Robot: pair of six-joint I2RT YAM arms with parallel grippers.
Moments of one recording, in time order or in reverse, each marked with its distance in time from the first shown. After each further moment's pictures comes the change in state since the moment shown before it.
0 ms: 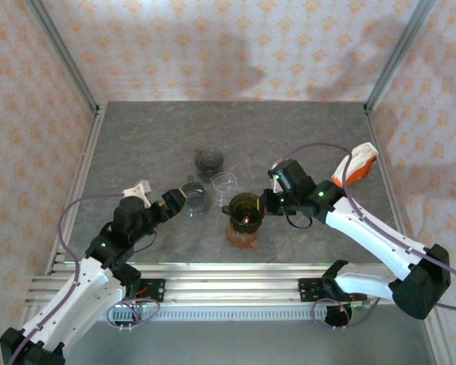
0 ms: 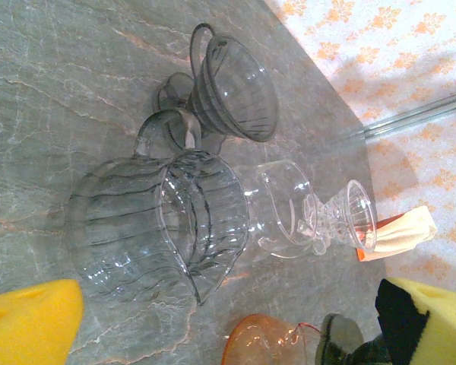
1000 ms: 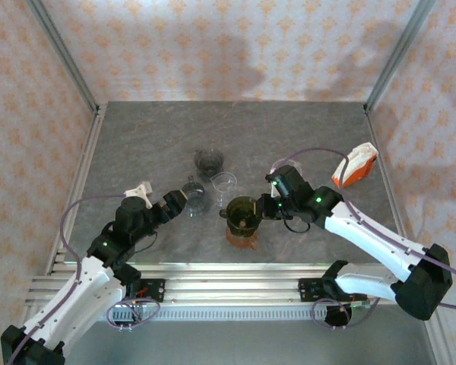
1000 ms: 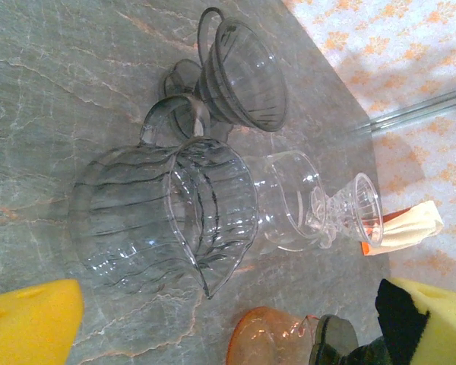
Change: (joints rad) left arm 0.000 0.019 -0.013 0.005 0.014 -0.008; right arm 0.035 -0.017 -0.060 0.070 0.003 0.031
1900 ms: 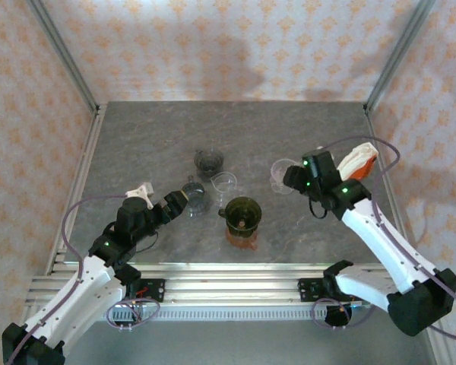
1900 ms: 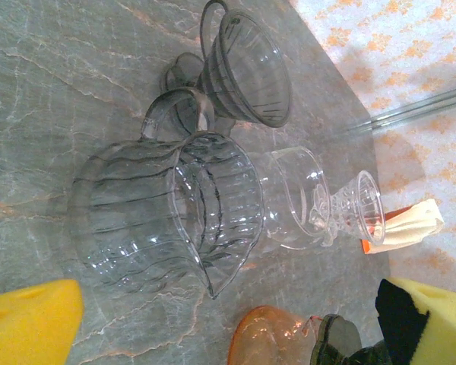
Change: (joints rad) left arm 0.000 0.006 -0.023 0.033 0.011 -0.008; right arm -0.328 -0.060 0.069 -0.068 0.359 0.004
